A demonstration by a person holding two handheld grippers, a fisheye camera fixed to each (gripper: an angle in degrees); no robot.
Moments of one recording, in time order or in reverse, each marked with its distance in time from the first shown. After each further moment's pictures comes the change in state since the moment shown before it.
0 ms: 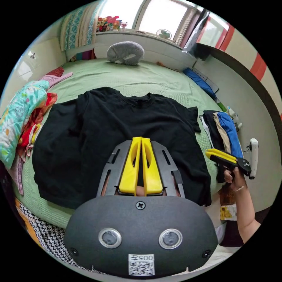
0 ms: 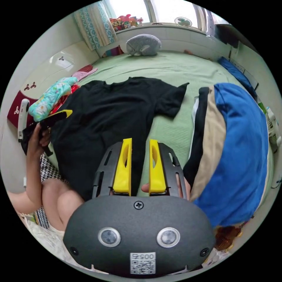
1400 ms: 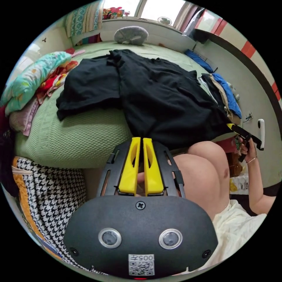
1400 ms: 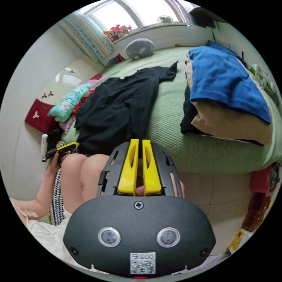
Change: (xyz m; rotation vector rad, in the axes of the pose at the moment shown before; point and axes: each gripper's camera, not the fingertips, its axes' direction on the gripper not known) left arm -0.102 0.256 -0.103 -0.165 0.004 0.038; right arm -0.038 0.216 -0.091 0.102 -0.185 0.132
